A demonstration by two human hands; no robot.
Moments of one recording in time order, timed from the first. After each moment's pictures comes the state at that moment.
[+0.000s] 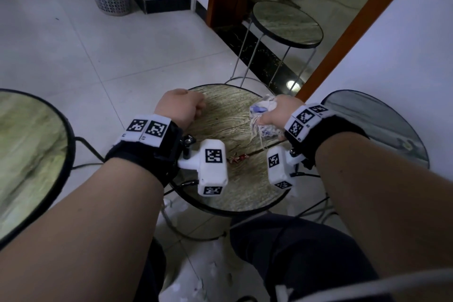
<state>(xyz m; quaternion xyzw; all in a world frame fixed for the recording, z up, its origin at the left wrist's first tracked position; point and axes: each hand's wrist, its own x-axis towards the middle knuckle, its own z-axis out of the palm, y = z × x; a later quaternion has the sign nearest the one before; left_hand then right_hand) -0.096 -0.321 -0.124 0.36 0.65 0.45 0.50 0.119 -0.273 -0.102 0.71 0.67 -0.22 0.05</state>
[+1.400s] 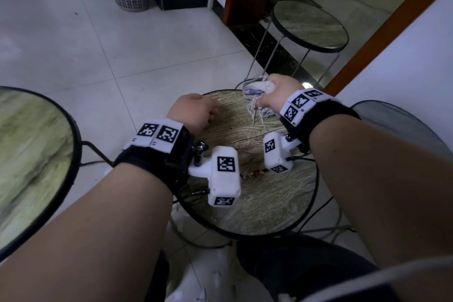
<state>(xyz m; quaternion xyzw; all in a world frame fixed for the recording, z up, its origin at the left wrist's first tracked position) -0.096 -0.306 -0.129 0.35 0.65 0.44 0.52 0.079 -0.229 -0.096 0.66 0.72 -0.23 -0.03</state>
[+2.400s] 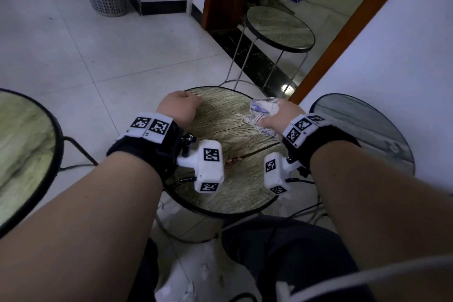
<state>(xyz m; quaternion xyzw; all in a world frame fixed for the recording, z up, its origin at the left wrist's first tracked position) -0.084 -0.318 -0.124 0.43 0.69 0.37 0.44 0.142 -0.282 -0.108 0.73 0.65 -0.21 -0.01</state>
